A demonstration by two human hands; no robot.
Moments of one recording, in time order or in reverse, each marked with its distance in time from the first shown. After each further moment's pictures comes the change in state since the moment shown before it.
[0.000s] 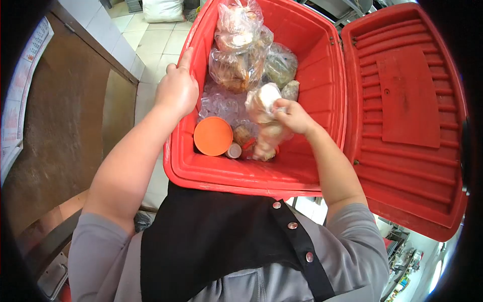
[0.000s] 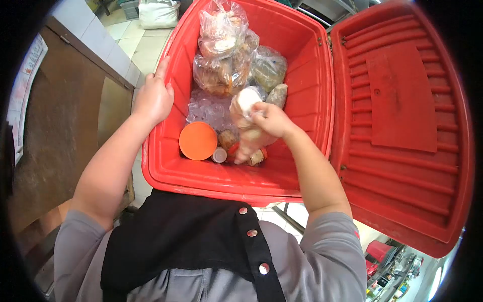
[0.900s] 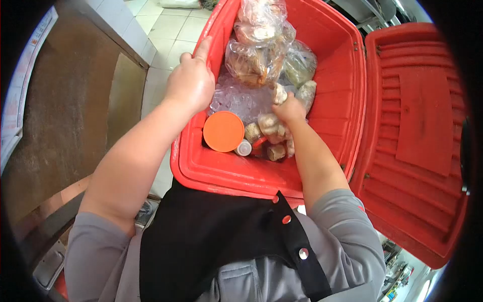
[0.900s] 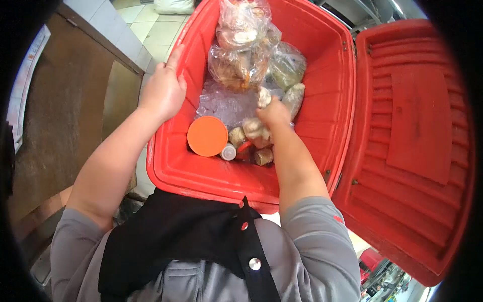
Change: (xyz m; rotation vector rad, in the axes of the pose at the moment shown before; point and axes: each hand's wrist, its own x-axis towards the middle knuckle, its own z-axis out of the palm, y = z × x) left_hand 0.000 -0.003 0.006 0.005 0.001 0.001; right_hand 0.076 0.041 0.063 -0.519 0.237 0.509
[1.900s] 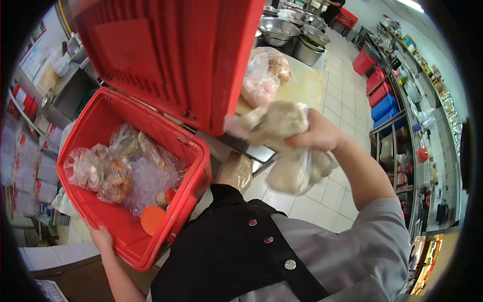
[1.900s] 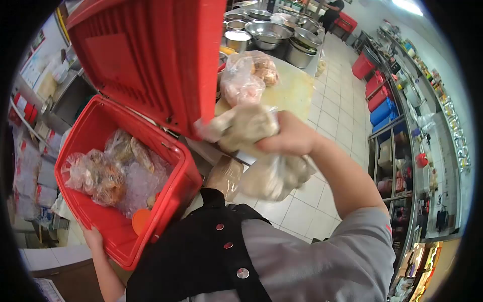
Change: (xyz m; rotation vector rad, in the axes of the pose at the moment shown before) left_hand 0.018 -0.021 0.016 0.087 0.066 0.224; right_hand -0.517 0.262 -0.162 1.133 0.413 0.228
